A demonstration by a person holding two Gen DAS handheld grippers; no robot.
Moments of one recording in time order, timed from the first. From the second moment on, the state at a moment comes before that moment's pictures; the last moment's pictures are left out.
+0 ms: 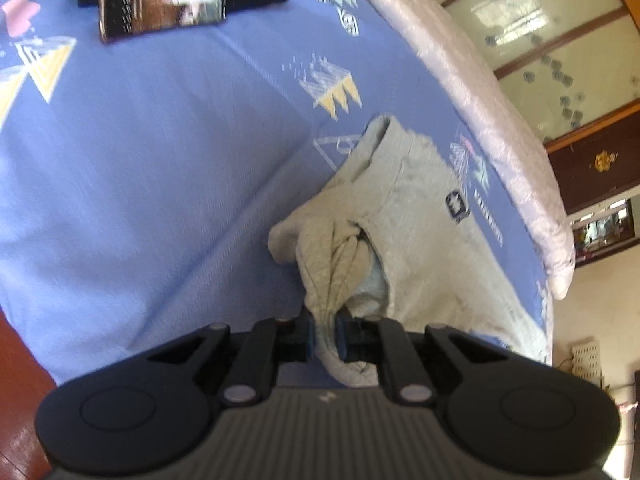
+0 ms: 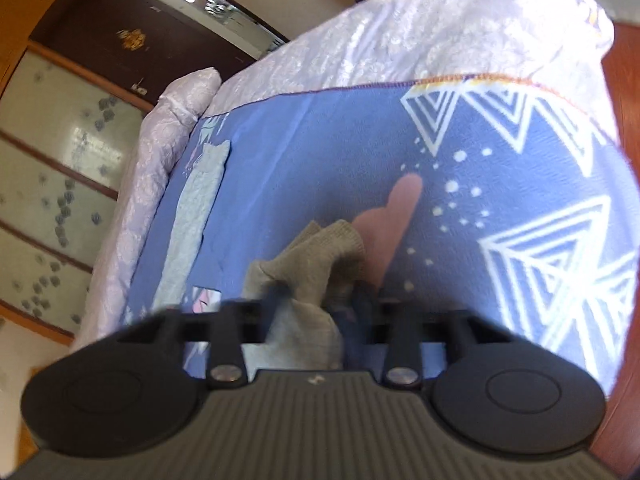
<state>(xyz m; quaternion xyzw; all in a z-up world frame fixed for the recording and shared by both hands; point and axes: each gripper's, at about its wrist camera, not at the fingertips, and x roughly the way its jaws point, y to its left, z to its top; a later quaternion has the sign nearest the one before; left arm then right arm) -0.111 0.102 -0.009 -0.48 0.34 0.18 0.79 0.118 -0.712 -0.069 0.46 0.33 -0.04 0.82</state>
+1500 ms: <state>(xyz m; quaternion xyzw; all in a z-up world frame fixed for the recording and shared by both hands) 0.094 0.146 0.054 -0.48 0.32 0.13 0.81 0.259 -0.641 0.041 0.40 0.21 -0.02 0.89</state>
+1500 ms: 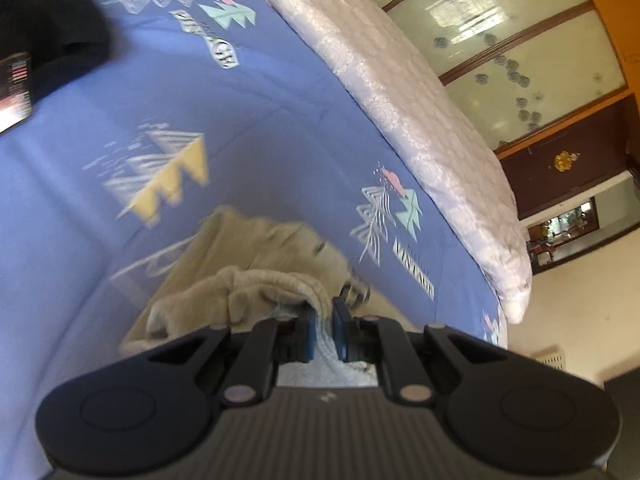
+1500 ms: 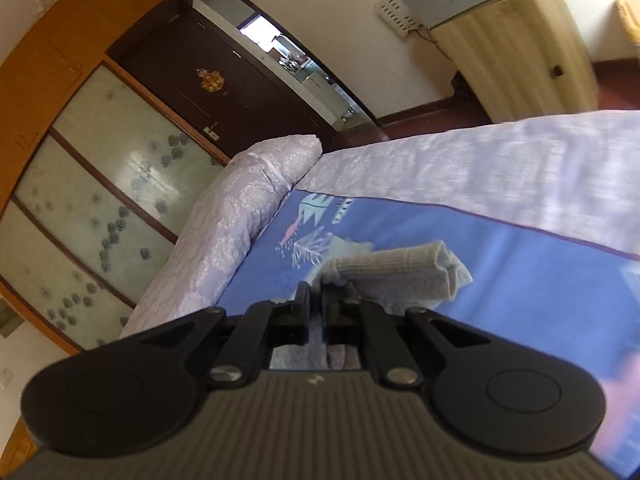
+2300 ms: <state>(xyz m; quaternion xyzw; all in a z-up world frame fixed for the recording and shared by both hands) 0.078 0.145 0.021 -0.40 0.34 0.17 0.83 0.407 -0.658 -0.045 0.37 0.28 -0.05 0.88</state>
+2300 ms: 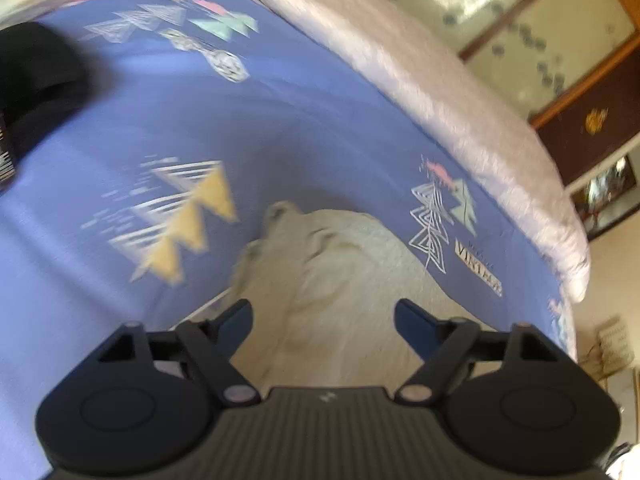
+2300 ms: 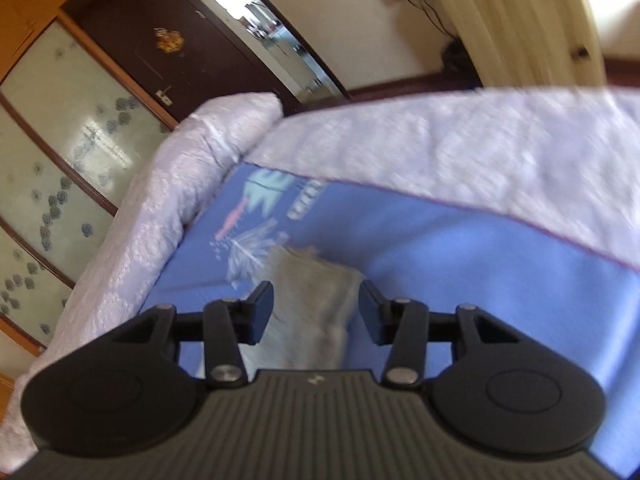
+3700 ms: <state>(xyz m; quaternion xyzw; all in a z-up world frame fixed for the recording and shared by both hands) -0.025 0.093 -0.039 -0.49 0.43 0.14 0.74 0.216 -0.680 0.008 0.36 0.32 -0.03 0.87</state>
